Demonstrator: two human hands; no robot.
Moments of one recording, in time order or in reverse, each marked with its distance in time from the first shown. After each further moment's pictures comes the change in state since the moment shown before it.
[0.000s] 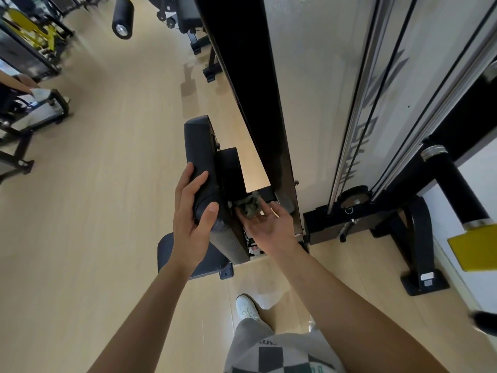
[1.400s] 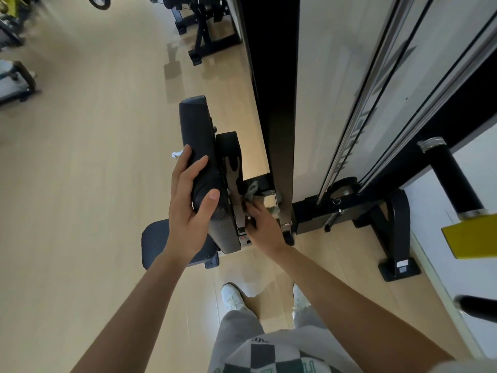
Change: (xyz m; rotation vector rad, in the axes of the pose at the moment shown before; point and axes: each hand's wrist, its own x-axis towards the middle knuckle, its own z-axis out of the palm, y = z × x) left_hand 0.000 -0.002 -0.002 -0.038 -0.016 0.021; right_hand 0.037 0.000 -0.069 -2.088 -0.113 -0.848
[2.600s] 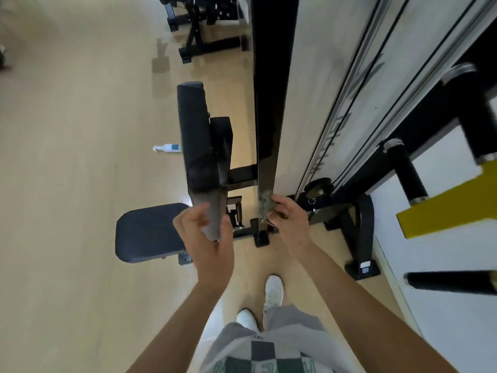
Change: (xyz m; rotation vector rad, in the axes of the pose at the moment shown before) left_hand -0.111 0.014 0.072 -0.053 0.452 -0.178; right_hand -0.073 -0.015 -0.098 0.521 0.193 0.358
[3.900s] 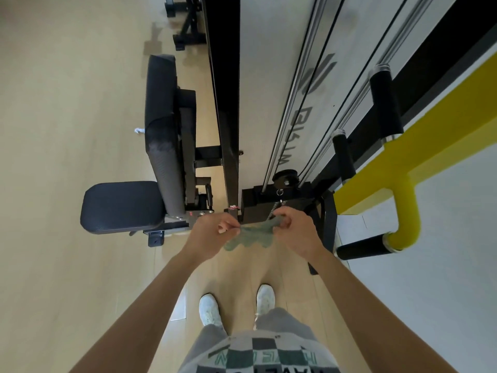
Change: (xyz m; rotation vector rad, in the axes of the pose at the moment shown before) left_hand -0.063 0.003 0.036 0.192 -0.845 -0.194; right_hand -0.065 -0.001 -0.143 -0.723 -0.135 -0.086
